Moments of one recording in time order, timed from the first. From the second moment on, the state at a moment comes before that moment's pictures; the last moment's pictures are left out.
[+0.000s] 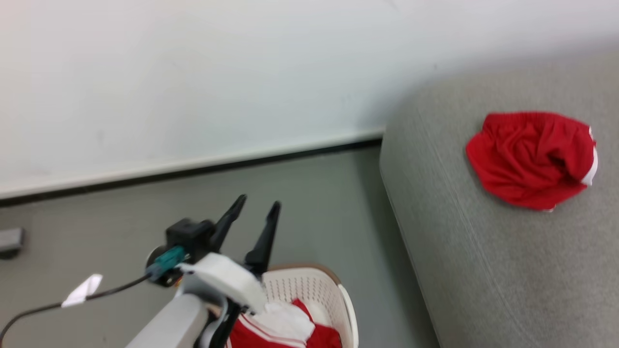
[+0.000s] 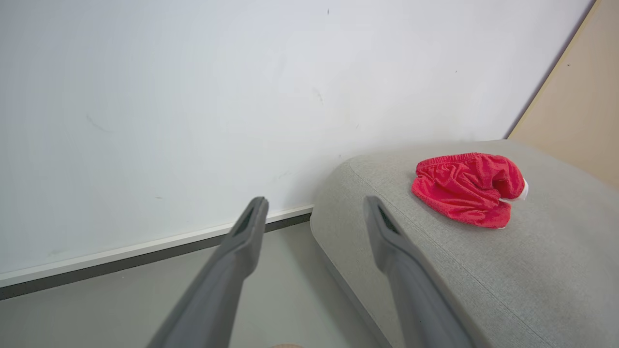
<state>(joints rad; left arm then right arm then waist) -0.49 0.27 -0.65 0.36 -0.62 0.08 -0.26 -0.88 -0.84 0.71 0.54 1.11 0.13 -0.03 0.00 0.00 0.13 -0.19</state>
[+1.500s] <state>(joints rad) 0.04 0.12 -0.02 0.13 -0.27 0.06 -0.26 0.01 -0.24 0.16 0.20 0.47 0.13 -0.26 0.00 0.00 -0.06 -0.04</state>
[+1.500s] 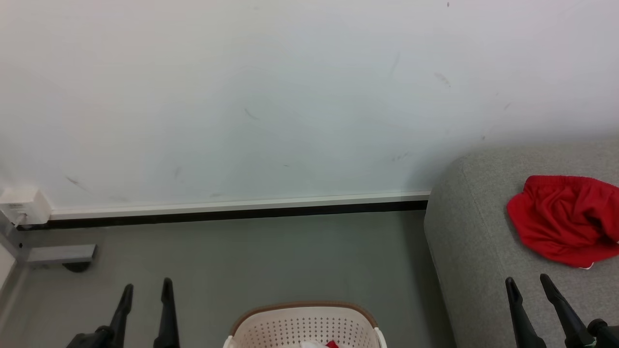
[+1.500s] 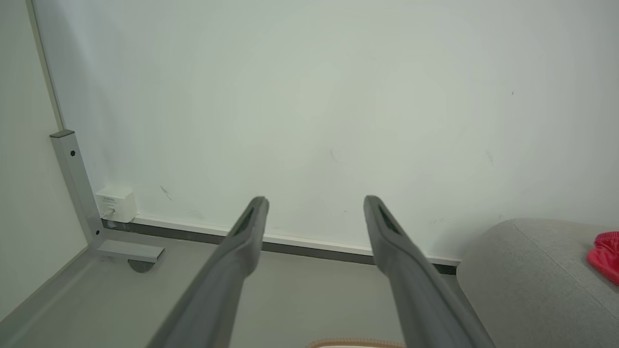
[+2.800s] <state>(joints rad) -0.02 0.05 0.04 0.20 -0.17 -0.06 -0.26 -0.09 -0.28 0.20 0.17 0.46 0.13 -0.26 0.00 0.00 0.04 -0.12</state>
